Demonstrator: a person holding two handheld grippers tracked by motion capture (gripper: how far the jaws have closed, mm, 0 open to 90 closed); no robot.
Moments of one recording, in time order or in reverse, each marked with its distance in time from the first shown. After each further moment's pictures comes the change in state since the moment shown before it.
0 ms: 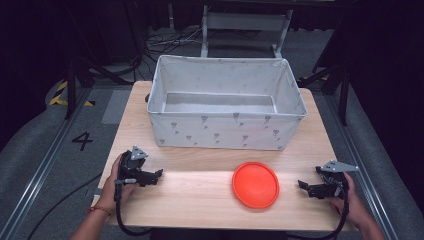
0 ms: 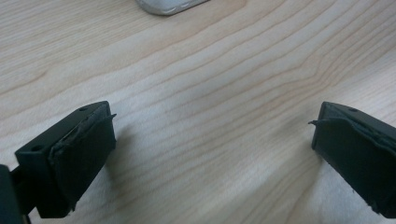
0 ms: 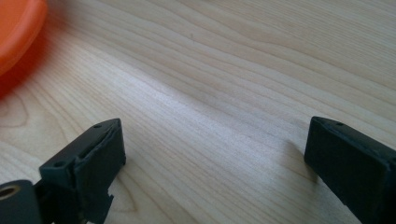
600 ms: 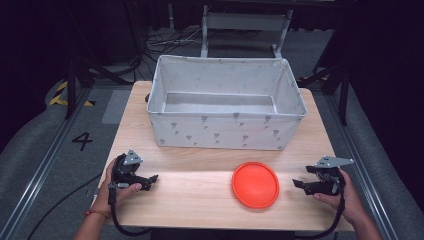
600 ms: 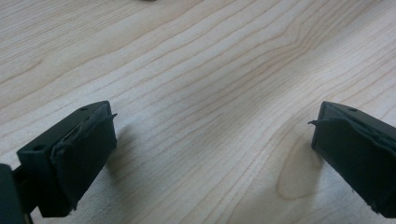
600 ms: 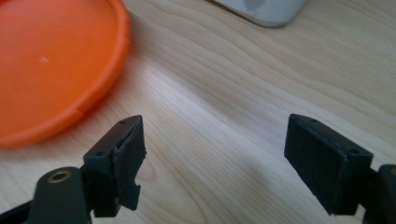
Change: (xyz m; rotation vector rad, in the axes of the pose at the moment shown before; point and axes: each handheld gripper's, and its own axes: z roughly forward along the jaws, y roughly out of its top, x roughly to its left) left arm 0.008 -0.015 -0.013 -0.001 -0.050 0.070; right arm 0.026 0.037 -0.012 0.060 0.099 -0.059
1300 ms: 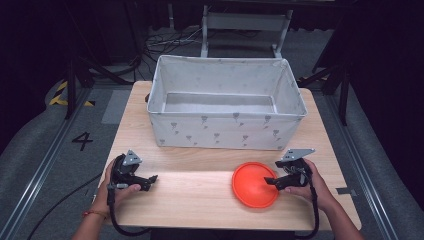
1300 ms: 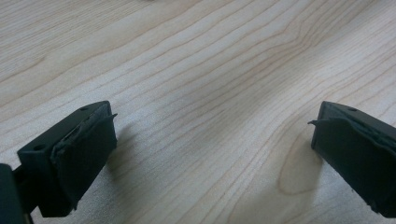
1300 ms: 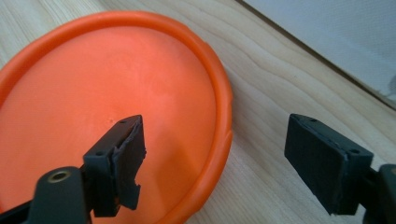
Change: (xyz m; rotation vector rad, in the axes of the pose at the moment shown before) left arm 0.000 -0.002 -0.001 0.006 -0.009 -0.005; right arm 0.042 0.047 0.055 0.052 0.138 -0.102
